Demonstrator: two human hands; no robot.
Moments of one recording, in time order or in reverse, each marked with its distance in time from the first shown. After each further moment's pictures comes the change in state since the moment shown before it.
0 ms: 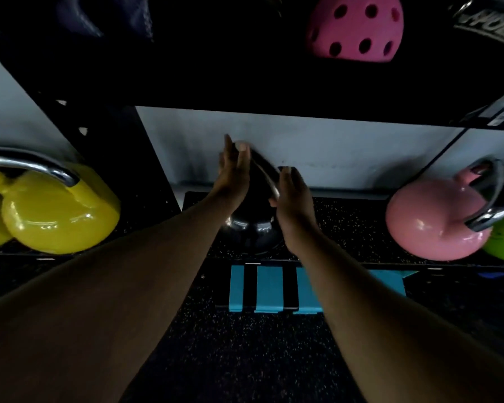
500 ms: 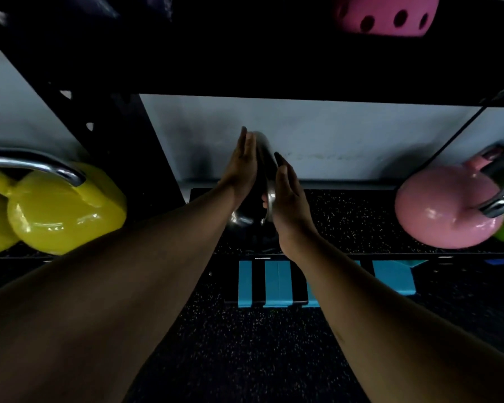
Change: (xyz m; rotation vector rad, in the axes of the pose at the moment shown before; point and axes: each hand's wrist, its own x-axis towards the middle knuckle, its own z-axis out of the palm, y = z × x) left_hand 0.017 -0.007 -0.003 -0.098 -0.086 0.005; right_hand -0.020 0.002 0.031 0.342 -0.067 0.034
